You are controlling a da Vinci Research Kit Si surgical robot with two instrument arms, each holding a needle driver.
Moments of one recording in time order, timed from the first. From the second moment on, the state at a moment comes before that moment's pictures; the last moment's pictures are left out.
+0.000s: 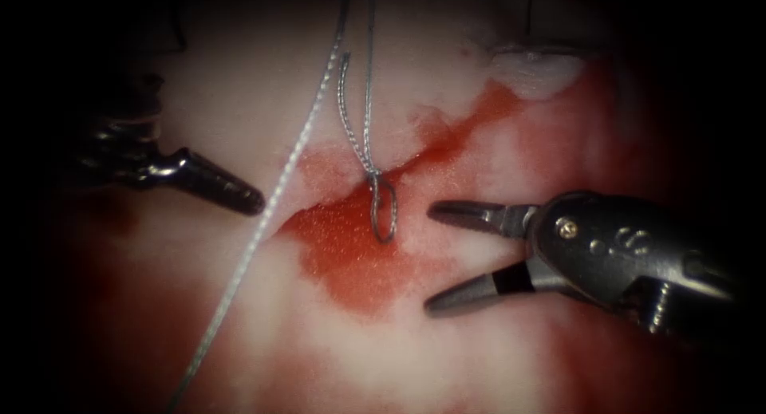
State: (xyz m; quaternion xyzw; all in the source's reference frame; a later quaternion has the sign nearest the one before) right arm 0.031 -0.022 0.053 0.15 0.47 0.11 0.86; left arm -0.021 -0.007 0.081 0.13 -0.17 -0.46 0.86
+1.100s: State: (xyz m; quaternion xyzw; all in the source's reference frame) right arm 0.035 -0.021 0.051 0.09 0.48 0.02 0.87; left arm -0.021 -0.007 0.080 0.13 -0.17 -0.47 0.86
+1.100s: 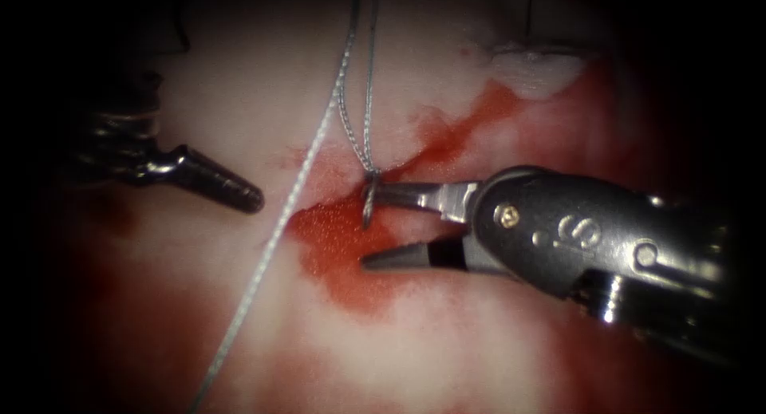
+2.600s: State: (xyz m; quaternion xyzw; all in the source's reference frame) right arm 0.034 -0.020 0.050 0.50 0.29 0.55 0.60; left arm -0.021 -0.007 0.080 0.14 -0.17 -0.47 0.85
